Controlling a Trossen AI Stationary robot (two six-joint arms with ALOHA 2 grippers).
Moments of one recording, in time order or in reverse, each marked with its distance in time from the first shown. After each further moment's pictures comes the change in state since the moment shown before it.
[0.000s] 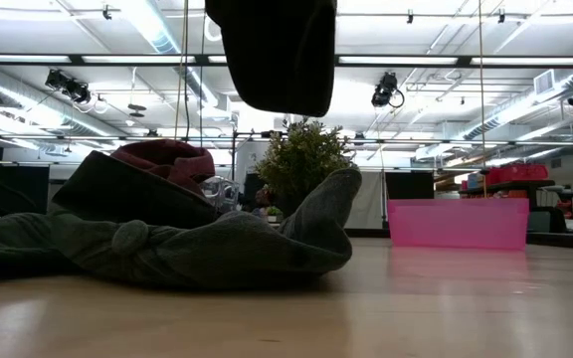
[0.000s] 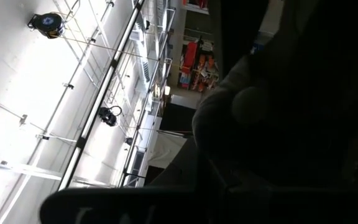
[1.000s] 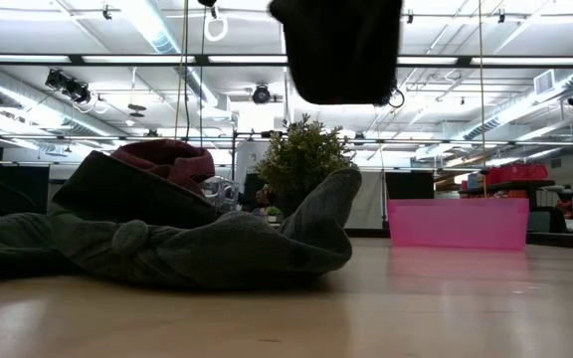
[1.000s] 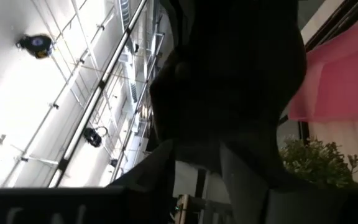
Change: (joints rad) left arm -0.080 0.000 0.000 -0.074 0.013 -0.100; right arm 0.028 -0.179 0.000 -0.368 0.181 0.001
